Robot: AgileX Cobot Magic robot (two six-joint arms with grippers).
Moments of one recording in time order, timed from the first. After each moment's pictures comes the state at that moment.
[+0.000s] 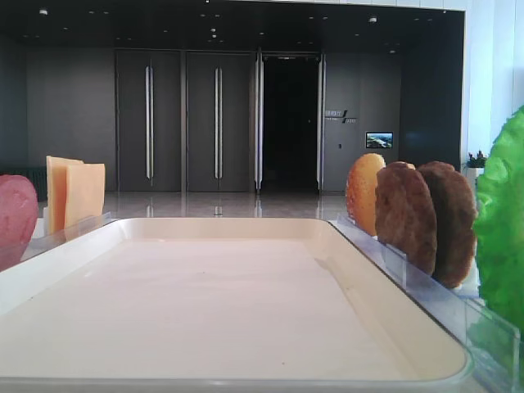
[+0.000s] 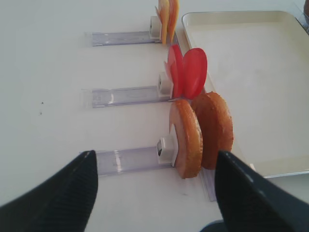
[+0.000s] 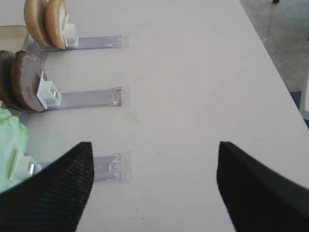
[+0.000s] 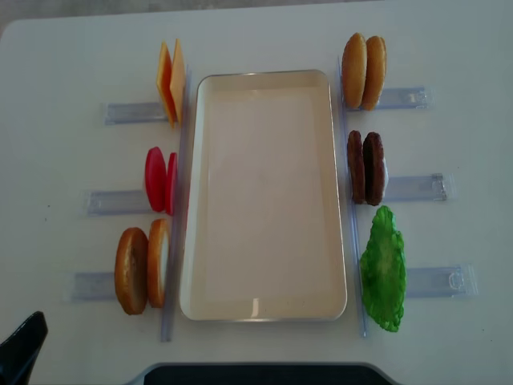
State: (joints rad) left arm -0.02 -0.02 -0.47 -0.09 1.11 0.04; right arm -0.04 -0.01 -0.50 0.03 1.14 -0.03
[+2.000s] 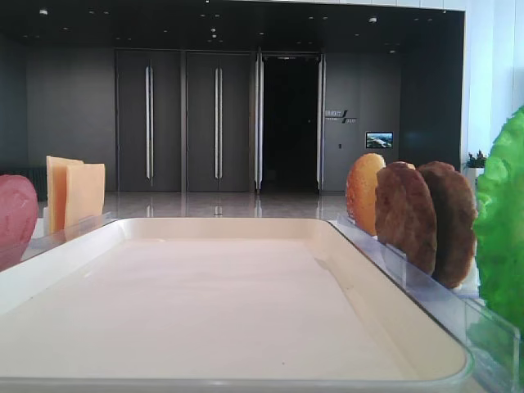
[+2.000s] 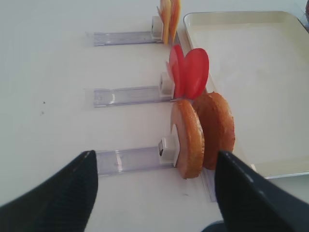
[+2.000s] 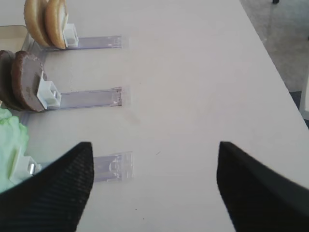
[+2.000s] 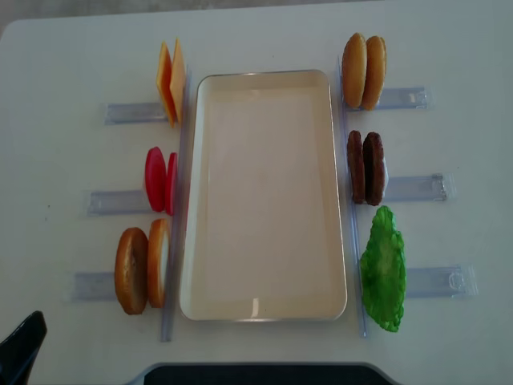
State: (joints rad) left arm -0.02 -0.02 -0.47 -0.09 1.11 0.04; right arm -0.04 -0.01 -0.50 0.03 1.14 -0.03
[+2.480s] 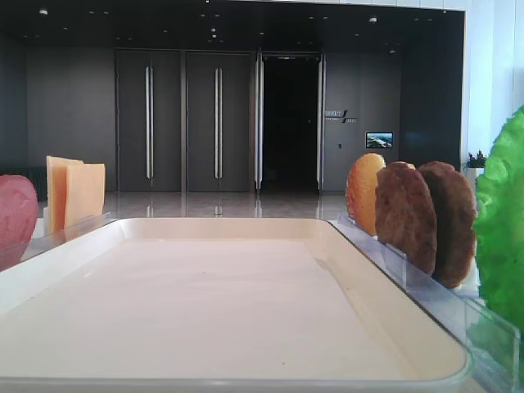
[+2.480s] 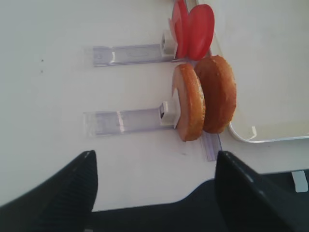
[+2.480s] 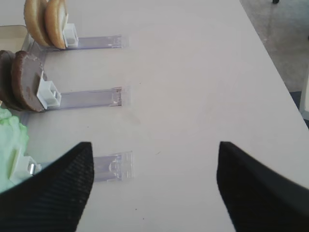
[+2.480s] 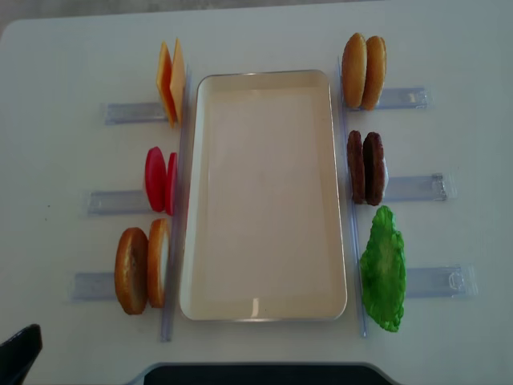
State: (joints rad) left arm -0.02 0.17 -0.60 -0.07 1.26 0.02; right arm -0.04 -0.01 -0.50 0.03 1.14 -0.03
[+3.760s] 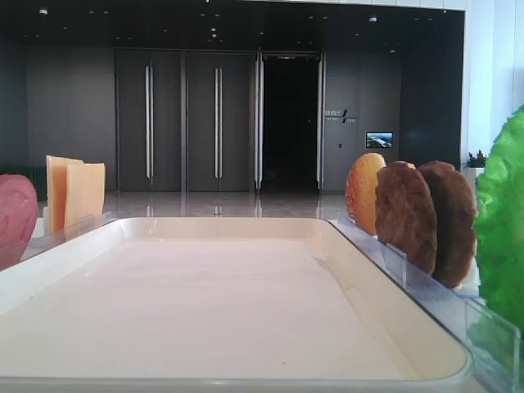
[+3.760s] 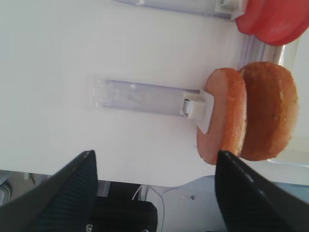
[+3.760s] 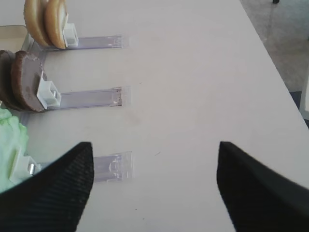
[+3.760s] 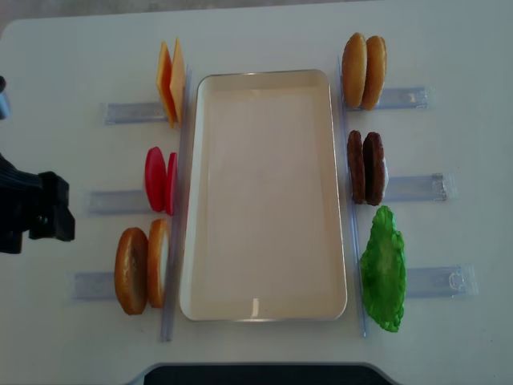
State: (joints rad) left arm -0.11 1.06 -0.87 0.04 1.24 -0.28; right arm -0.04 -0.01 -0.50 0.03 1.14 -0.03
